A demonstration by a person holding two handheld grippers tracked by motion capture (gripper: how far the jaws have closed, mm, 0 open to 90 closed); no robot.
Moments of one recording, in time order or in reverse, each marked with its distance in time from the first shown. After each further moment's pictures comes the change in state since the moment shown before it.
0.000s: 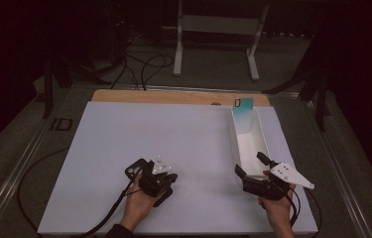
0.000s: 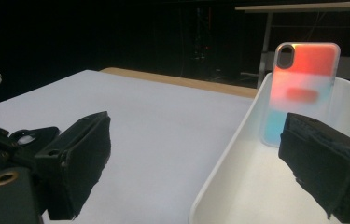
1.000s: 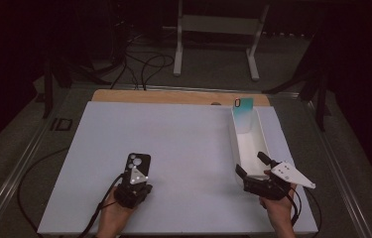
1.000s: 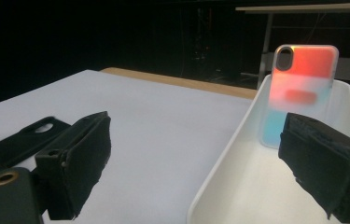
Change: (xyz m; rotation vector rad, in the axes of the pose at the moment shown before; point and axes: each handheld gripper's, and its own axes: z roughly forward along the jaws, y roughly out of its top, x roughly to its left) left arm 0.028 -0.050 -0.051 0.122 0.143 -0.078; right arm -0.001 0.002 -0.001 0.002 0.003 -0.005
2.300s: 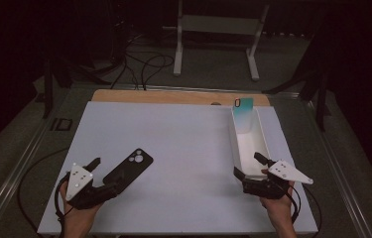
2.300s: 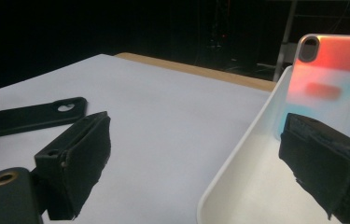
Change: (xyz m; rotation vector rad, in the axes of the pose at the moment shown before) left arm 0.038 -0.023 -0.099 -0.566 0.221 -0.071; right arm -0.002 0.001 0.003 0.058 0.070 -0.029
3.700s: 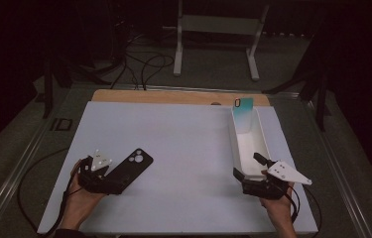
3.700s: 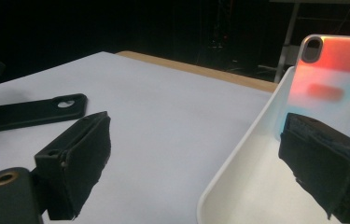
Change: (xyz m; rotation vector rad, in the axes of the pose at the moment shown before) left arm 0.016 -0.004 0.059 0.428 -0.080 0.093; right arm 0.000 -0.003 0.001 -0.002 0.007 -0.021
